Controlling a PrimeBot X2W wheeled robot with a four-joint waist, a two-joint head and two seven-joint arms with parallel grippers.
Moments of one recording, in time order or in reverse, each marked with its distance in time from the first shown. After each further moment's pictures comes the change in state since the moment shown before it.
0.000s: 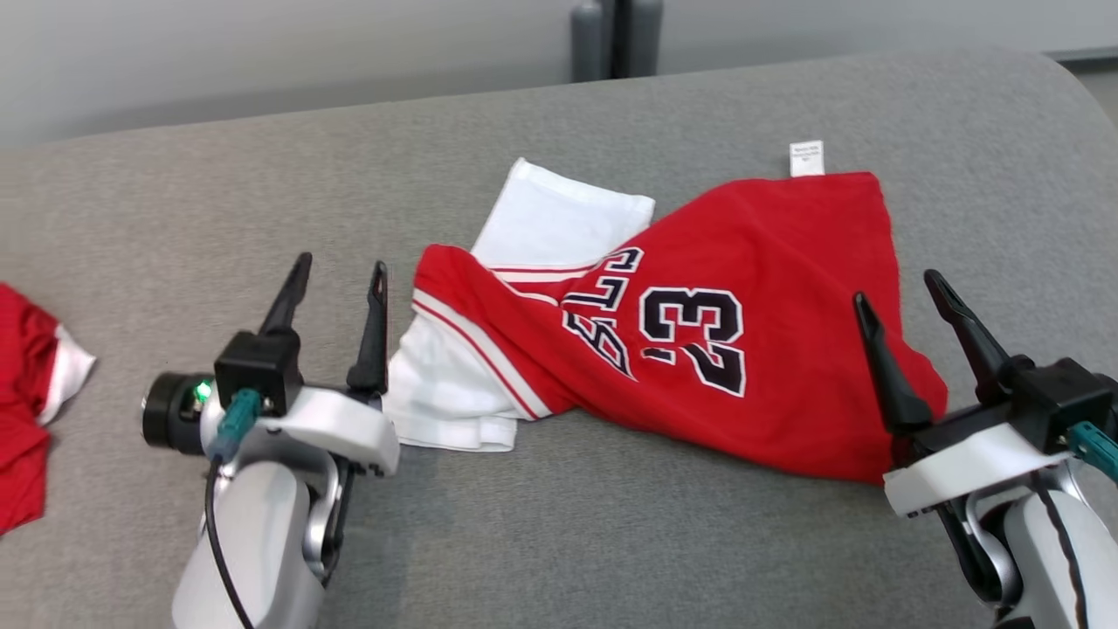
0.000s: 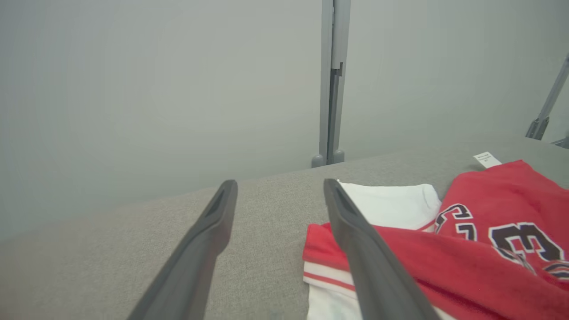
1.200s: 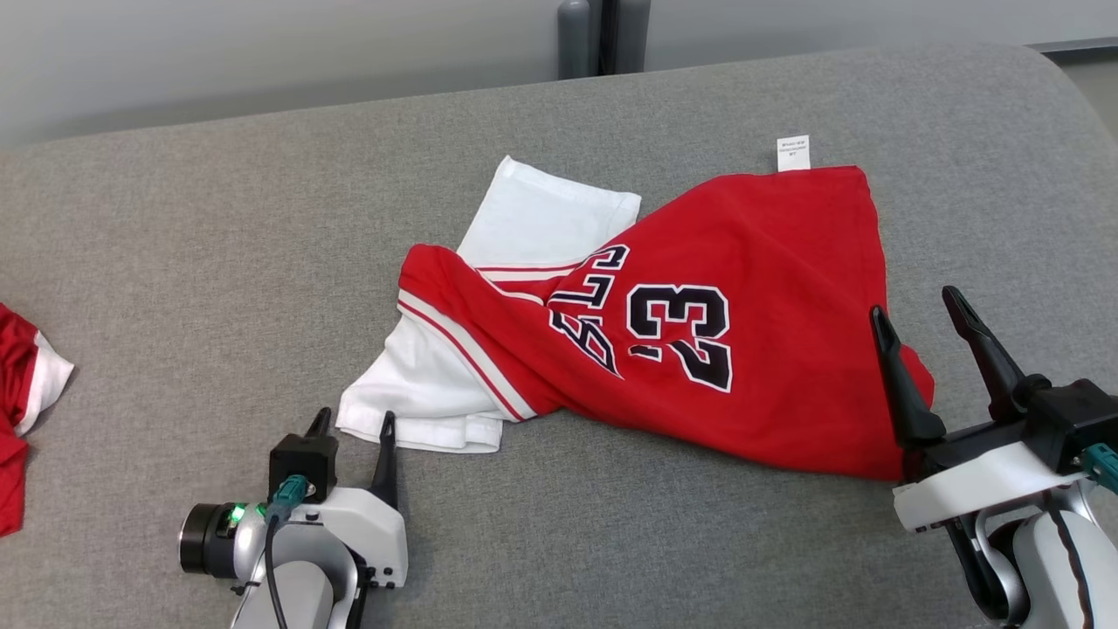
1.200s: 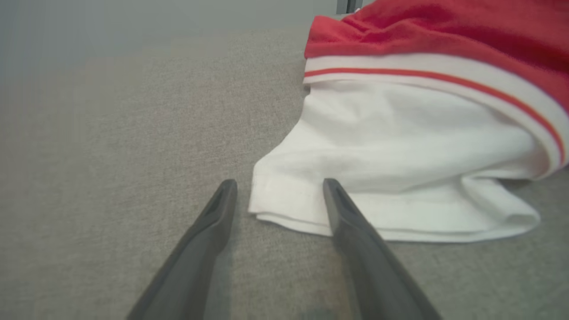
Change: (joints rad) left arm 0.092 -0.036 -0.044 0.277 -0.028 0.061 0.010; right arm 0.065 0.019 -0.060 -0.043 -0.021 0.000 0.000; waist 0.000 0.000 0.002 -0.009
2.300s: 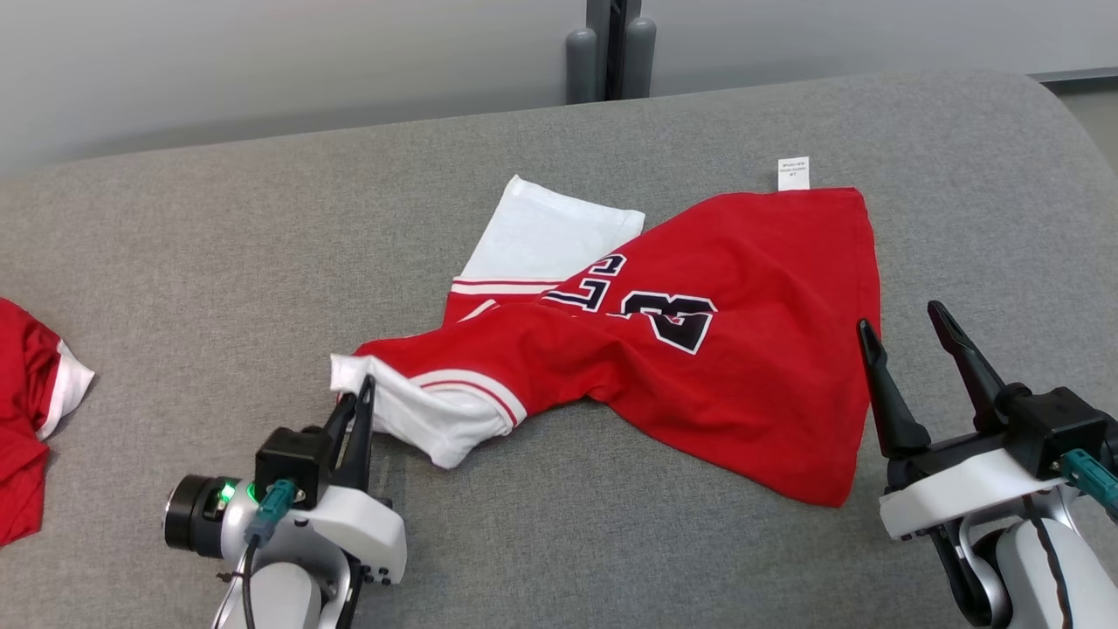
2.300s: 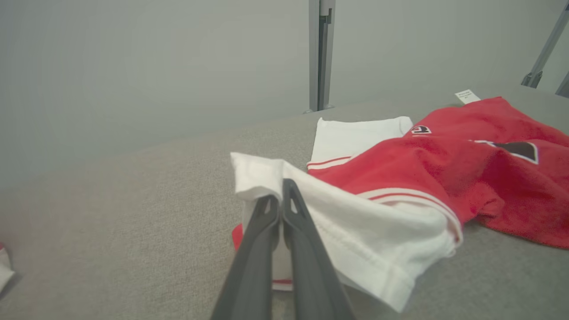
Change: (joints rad) left arm 0.118 0.030 0.032 -0.387 0.066 -0.054 0.040; right arm 0.002 0.032 0.000 0.039 -0.014 0.000 0.000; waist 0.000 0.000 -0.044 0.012
